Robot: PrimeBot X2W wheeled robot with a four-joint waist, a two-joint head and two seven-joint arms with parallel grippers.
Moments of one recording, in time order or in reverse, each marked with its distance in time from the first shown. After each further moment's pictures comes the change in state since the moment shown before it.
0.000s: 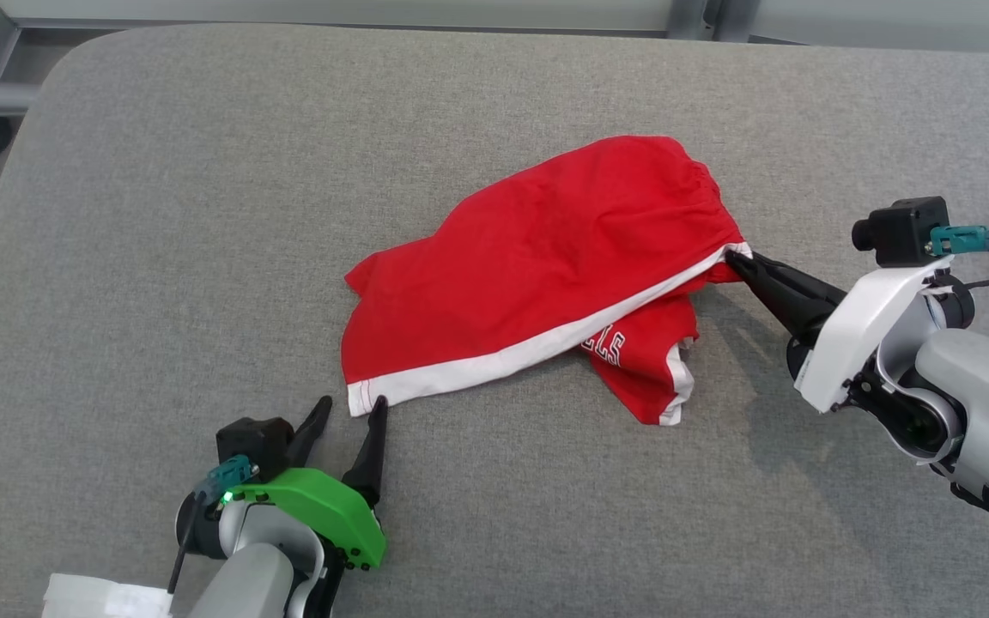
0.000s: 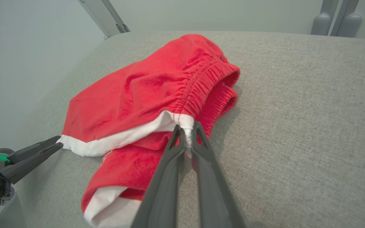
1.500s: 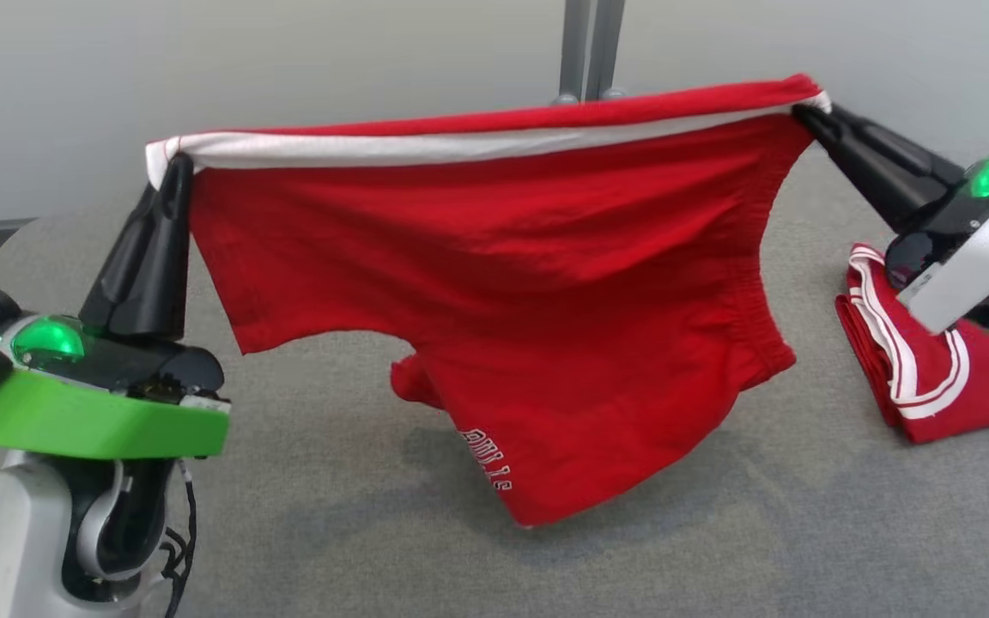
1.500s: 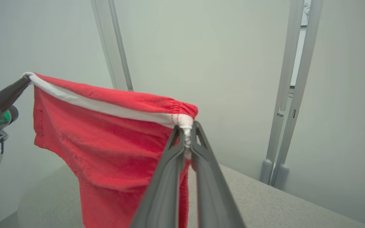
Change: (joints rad) left arm 0.035 0.214 0.227 -0.883 -0.154 0.032 0.158; right arm -0.052 -0.238 -0.215 -0.394 -0.054 0.001 -0.015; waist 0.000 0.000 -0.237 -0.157
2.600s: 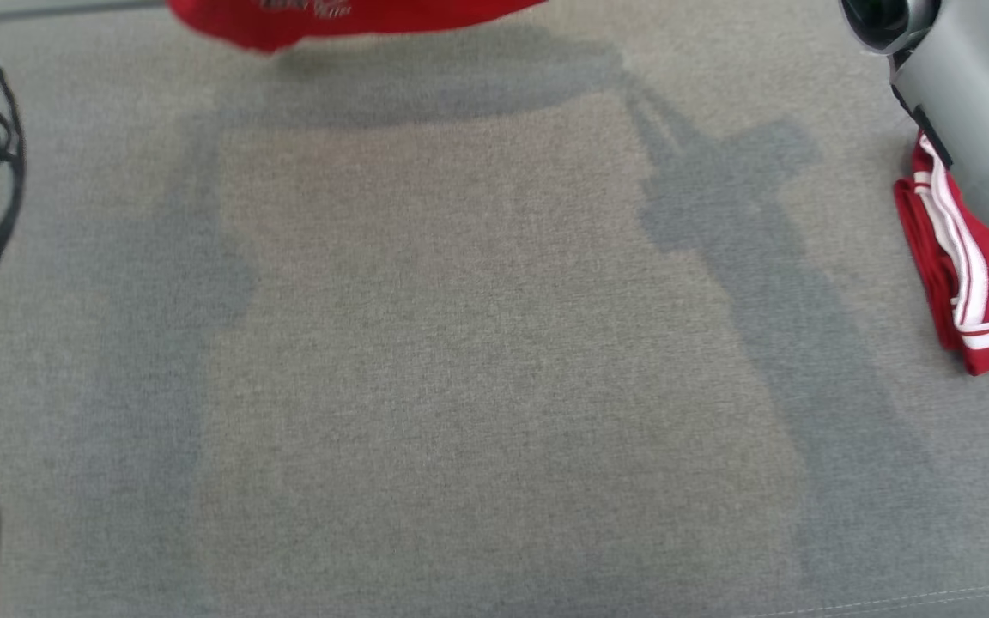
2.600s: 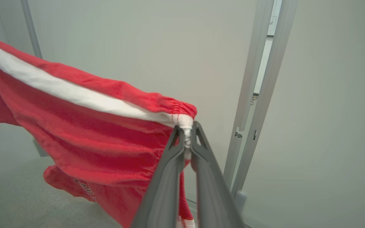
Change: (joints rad) left arm -0.871 0.049 -0.078 0.629 0.146 -0.019 0.064; right arm -0.523 0.627 -0.196 0.803 -0.441 0.000 0.061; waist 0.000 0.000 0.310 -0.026
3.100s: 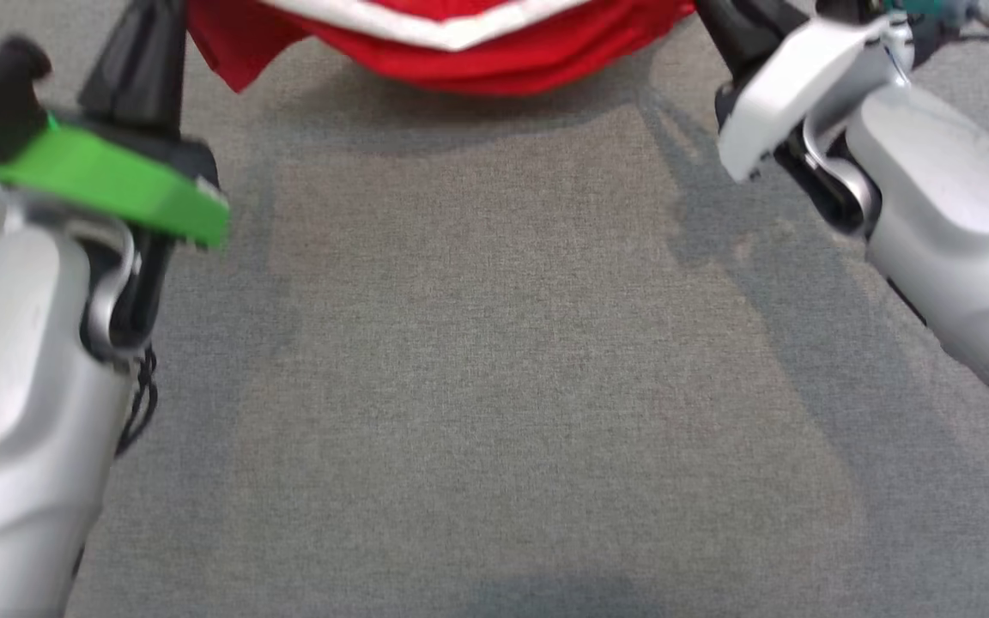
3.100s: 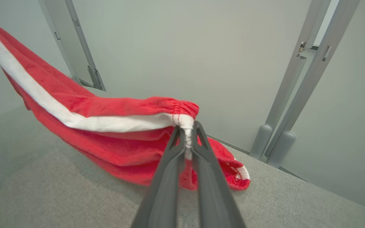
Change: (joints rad) left arm 0.316 -0.015 -0.135 -0.029 -0.092 -0.046 -0.197; right arm 0.219 -0.060 0.163 -0.048 0.016 0.000 -0.100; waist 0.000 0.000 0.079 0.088
